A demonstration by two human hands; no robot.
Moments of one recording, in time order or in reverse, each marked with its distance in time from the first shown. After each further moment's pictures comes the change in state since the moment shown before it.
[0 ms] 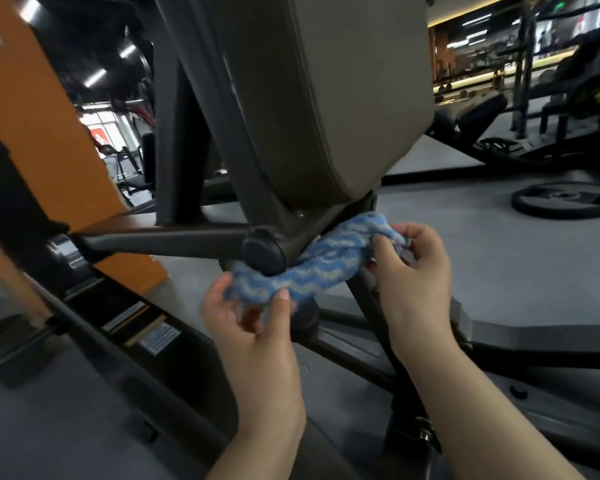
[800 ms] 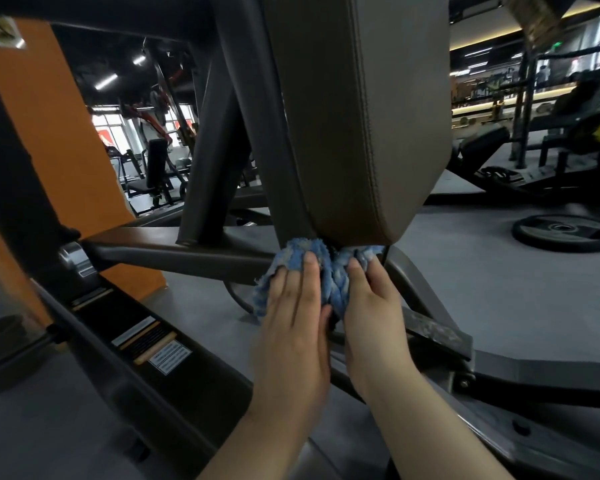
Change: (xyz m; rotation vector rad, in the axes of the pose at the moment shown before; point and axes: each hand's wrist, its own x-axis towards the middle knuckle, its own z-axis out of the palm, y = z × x) left_hand 0.041 -0.005 -0.012 1.048 -0.434 0.827; right_hand -0.023 -0.010 0.060 0.203 -0.208 0.283
